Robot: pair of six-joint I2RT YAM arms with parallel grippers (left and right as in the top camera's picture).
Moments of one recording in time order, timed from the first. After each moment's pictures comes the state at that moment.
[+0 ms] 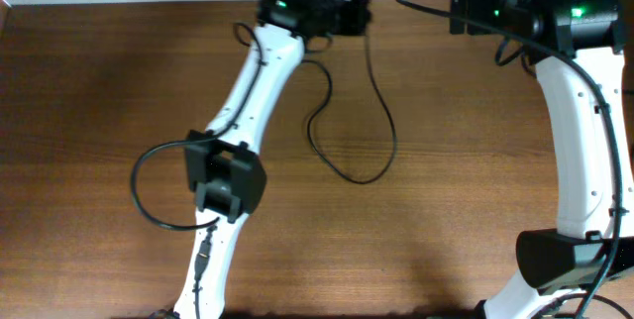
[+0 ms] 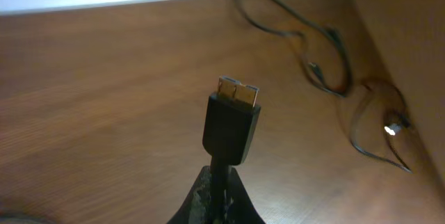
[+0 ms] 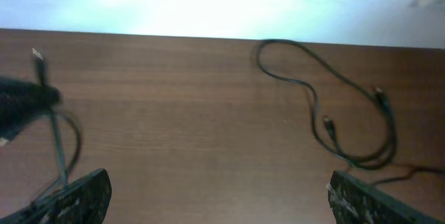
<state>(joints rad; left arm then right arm) -0.41 2.45 2.51 -0.79 0.45 -0.29 0.09 1.84 2.17 -1.12 0.12 0.01</state>
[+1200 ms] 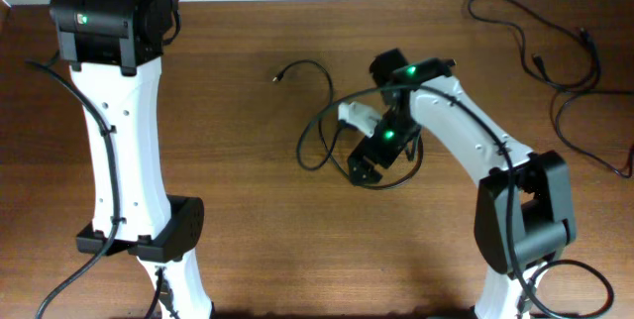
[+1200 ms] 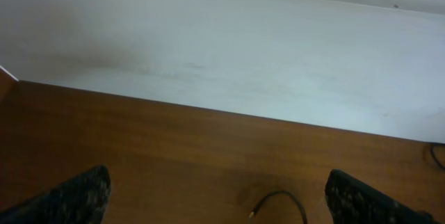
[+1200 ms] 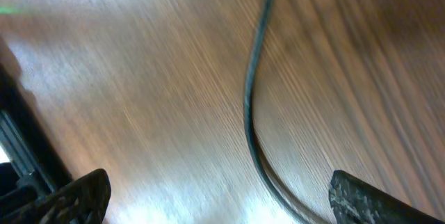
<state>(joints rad) -0.15 2.05 2.85 -1.34 -0.20 -0.20 0.39 1.99 1.55 -1.19 -0.42 -0.58</state>
